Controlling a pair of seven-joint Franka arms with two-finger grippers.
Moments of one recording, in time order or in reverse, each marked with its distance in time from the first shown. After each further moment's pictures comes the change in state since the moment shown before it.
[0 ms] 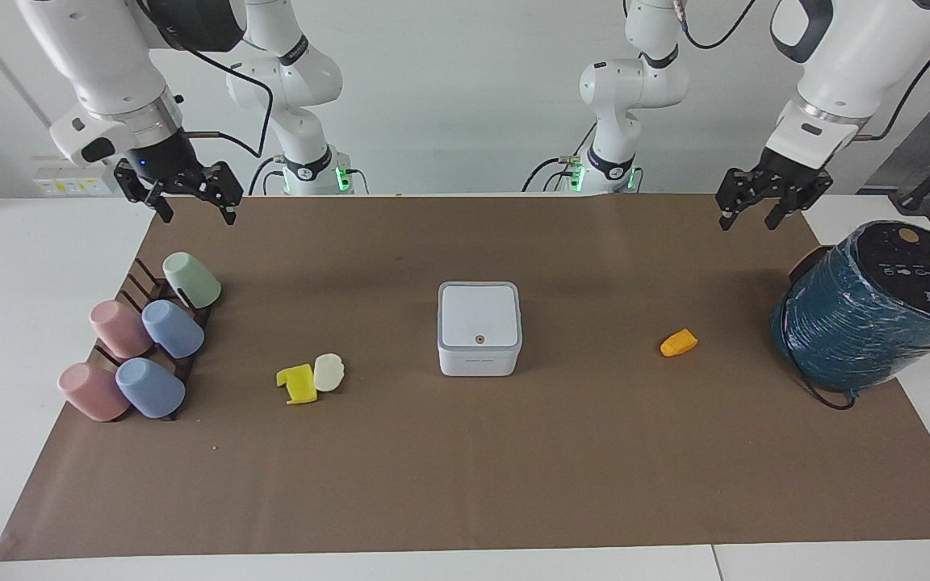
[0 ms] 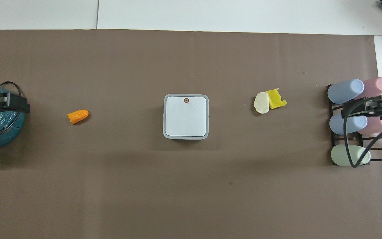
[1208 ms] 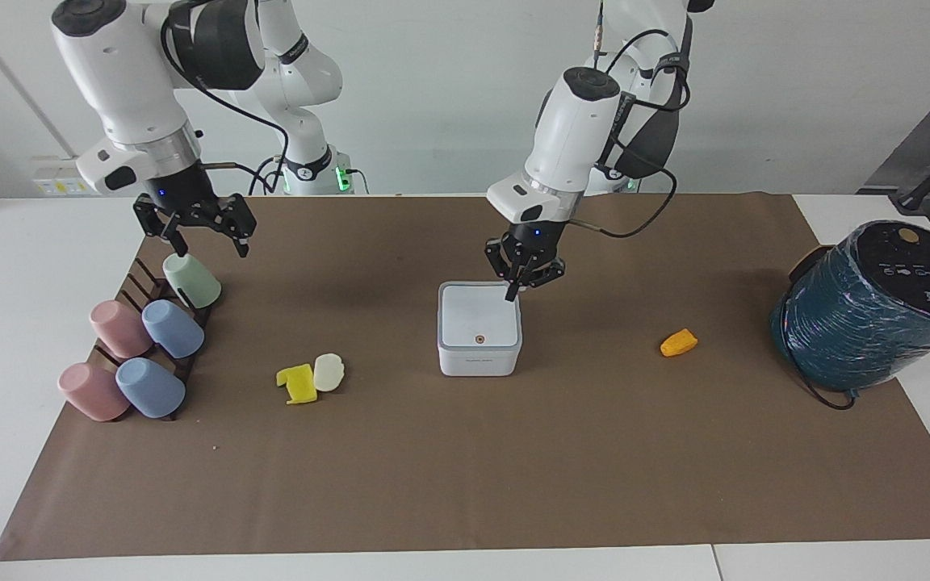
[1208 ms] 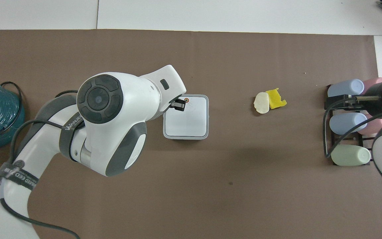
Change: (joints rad) left arm -0.470 0.258 -0.009 -0.084 -0.079 0.629 -0.206; right arm 0.025 -0.030 0.002 -0.239 0.027 0.357 -0.001
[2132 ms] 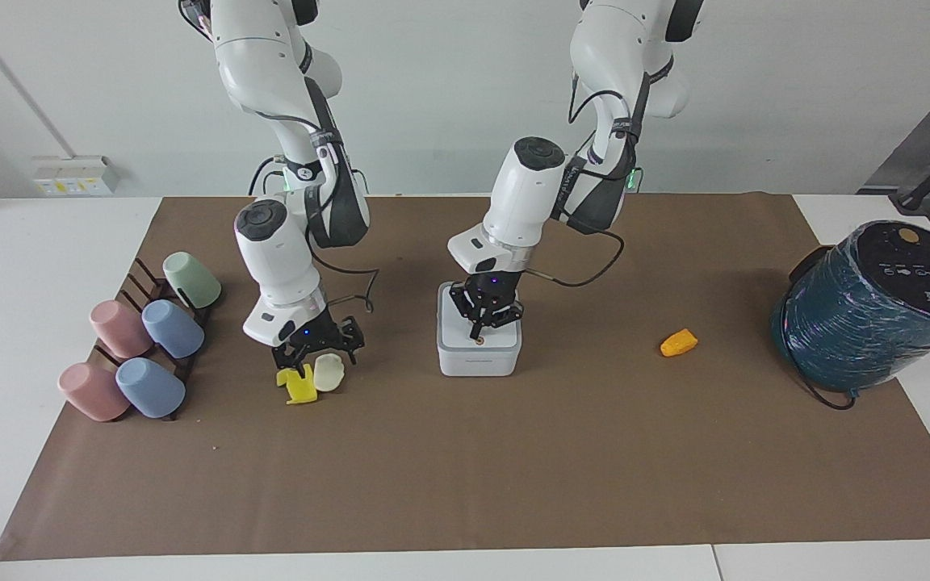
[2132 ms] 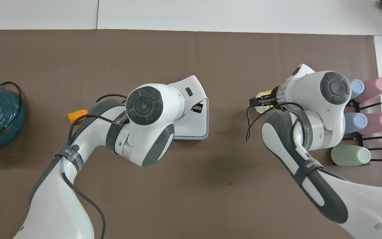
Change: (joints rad) left arm -0.065 0.148 0.002 0.006 0.000 0.165 -0.005; right arm 0.157 0.411 0.001 -0.108 0.128 0.582 -0.247
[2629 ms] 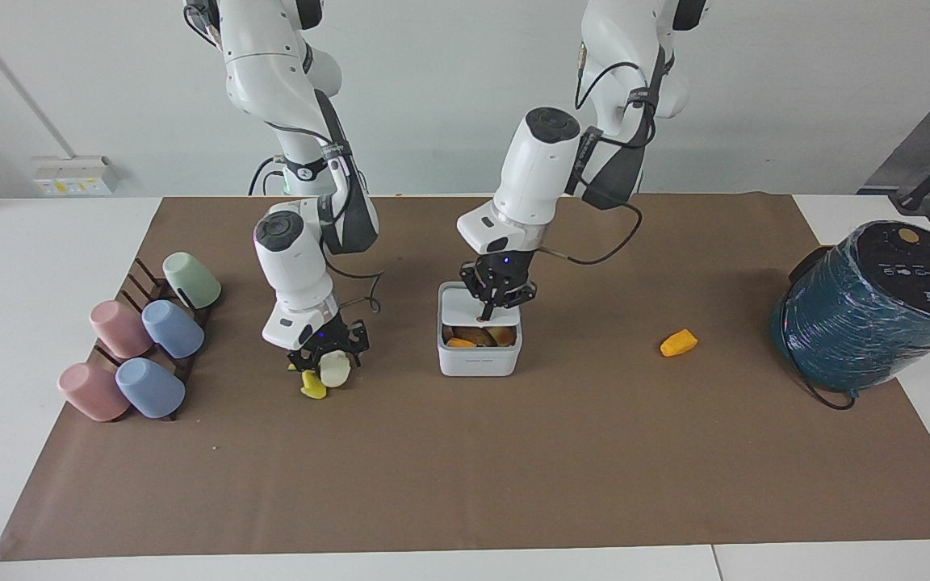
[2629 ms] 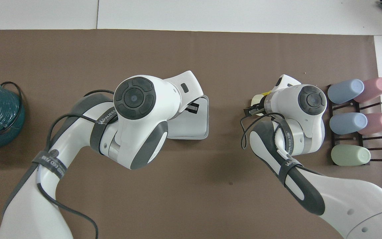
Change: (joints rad) left arm 0.002 -0.126 0.024 0.041 -0.001 -0.254 -0.009; right arm 0.028 0.015 0.001 -0.037 0.000 0.027 -0.024
